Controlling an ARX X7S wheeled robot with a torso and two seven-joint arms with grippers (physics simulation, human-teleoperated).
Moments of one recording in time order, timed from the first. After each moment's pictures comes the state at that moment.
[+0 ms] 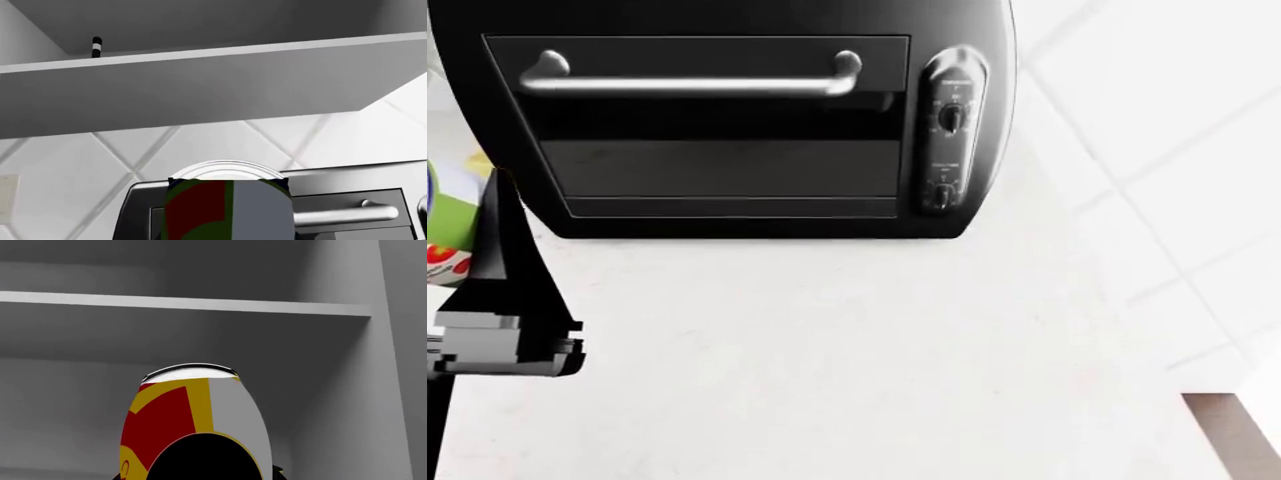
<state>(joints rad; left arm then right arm) 0.05 -0.76 -0.19 0.97 -0.63 -0.18 -0.48 2.35 0.00 -0.37 0.79 0.55 0.90 0.32</state>
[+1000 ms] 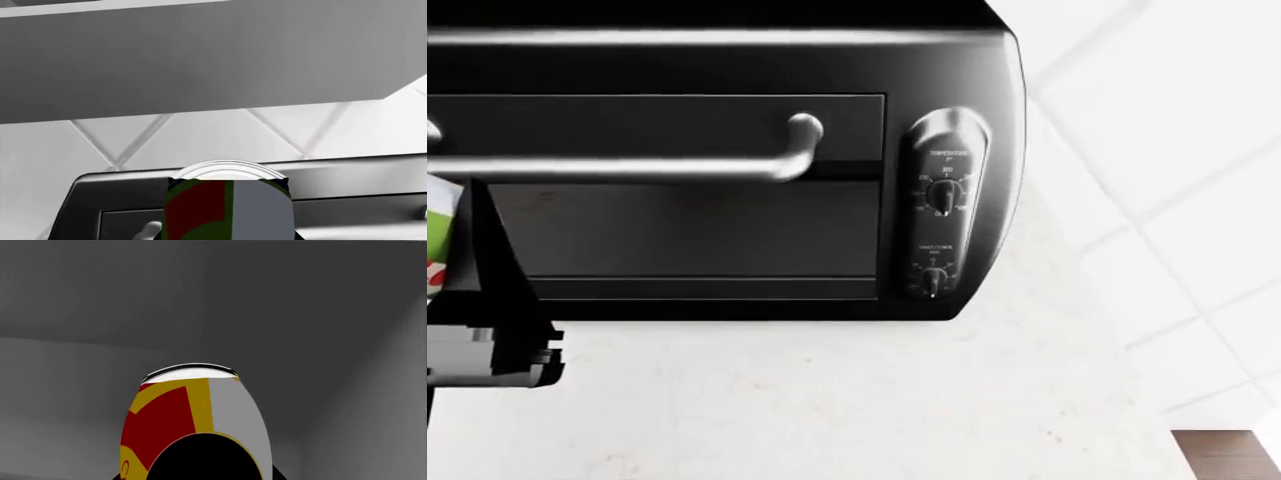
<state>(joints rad) 0.13 -0.75 -0.24 0.95 -0.63 -0.11 -0.47 2.35 0.00 -0.42 0.78 0.59 0.90 0.33</state>
